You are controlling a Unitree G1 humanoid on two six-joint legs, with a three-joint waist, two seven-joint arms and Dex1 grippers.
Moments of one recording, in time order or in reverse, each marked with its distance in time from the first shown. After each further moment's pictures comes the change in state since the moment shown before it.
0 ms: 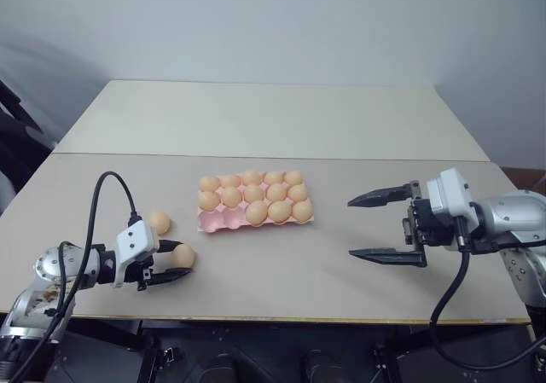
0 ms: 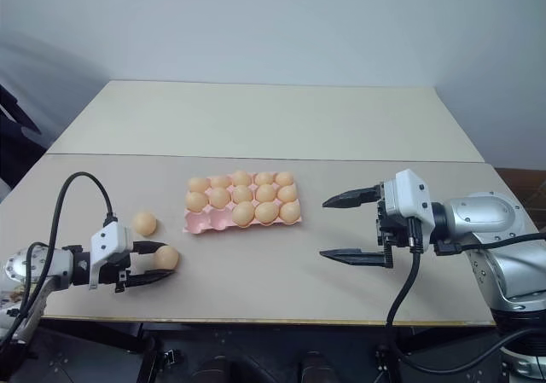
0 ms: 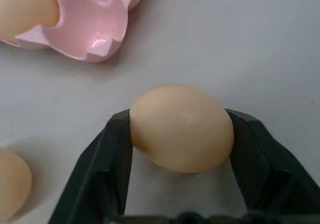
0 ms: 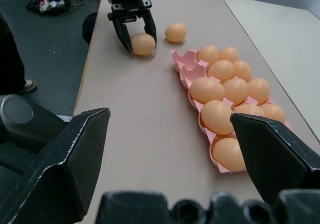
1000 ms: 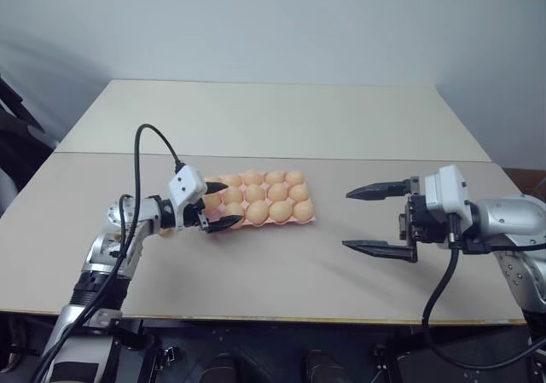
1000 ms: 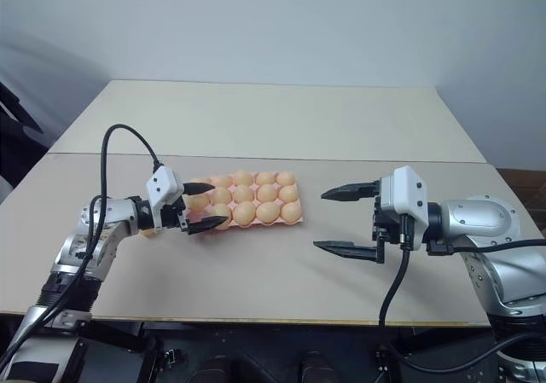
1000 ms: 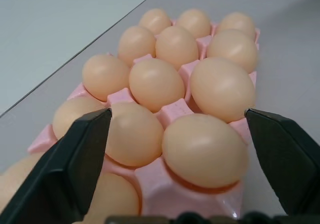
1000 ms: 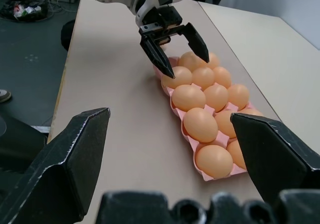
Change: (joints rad) left arm -0.435 -0.237 -0.134 0.166 0.017 0.074 0.154; right arm 0.007 0.022 -0.001 -0.037 0.005 -0.003 -0.110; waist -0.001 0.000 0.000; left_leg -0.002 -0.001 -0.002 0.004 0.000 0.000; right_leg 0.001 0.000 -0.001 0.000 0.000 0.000
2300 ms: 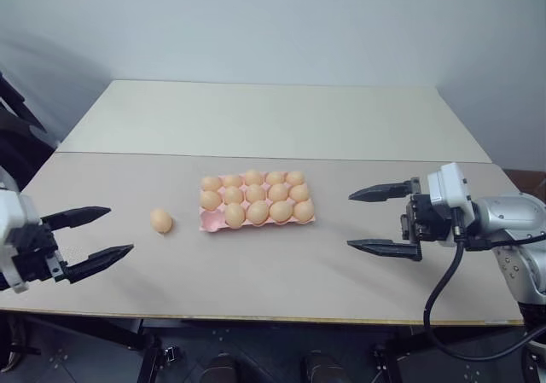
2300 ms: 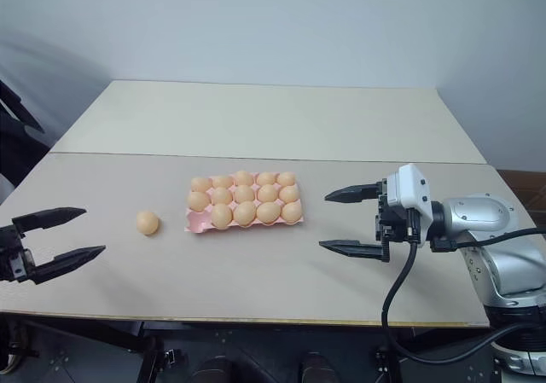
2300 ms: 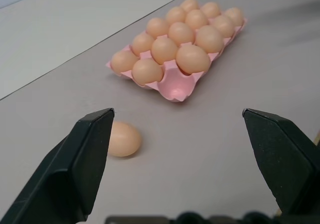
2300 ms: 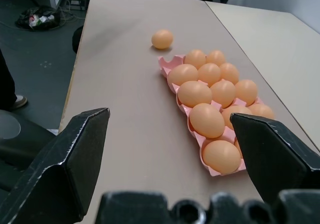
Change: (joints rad) left arm 0.697 0.319 0.723 -0.432 -0.359 0.274 -0.108; right arm -0.027 0.014 0.003 0.096 0.000 -0.005 0.093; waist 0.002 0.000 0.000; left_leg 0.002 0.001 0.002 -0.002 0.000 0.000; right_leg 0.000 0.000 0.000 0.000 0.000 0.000
